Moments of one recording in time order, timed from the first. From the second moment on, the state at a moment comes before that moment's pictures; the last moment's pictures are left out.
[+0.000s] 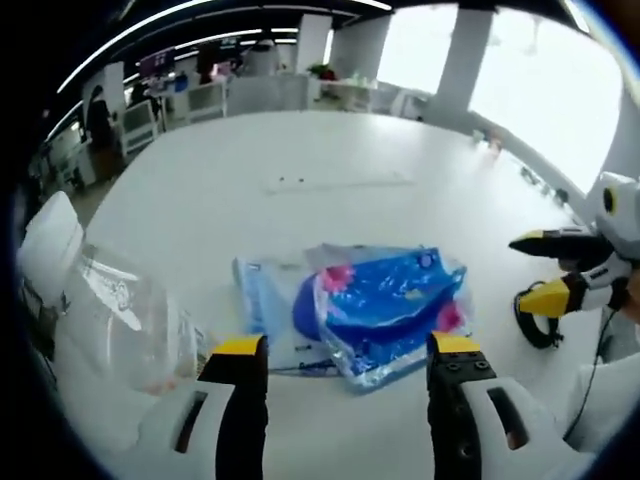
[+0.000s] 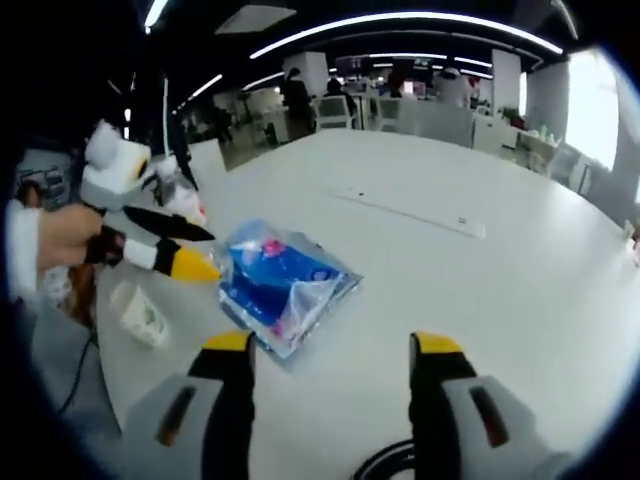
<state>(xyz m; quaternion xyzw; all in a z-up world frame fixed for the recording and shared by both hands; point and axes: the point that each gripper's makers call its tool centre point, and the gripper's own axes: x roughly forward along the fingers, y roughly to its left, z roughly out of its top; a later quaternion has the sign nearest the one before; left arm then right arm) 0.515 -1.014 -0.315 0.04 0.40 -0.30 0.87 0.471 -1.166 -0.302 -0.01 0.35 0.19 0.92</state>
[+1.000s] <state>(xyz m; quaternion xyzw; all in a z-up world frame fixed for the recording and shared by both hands) 0.518 -1.022 -0.343 0.01 0.44 -0.31 0.84 0.483 -1.133 -0.347 0.03 0.38 0.22 0.90</state>
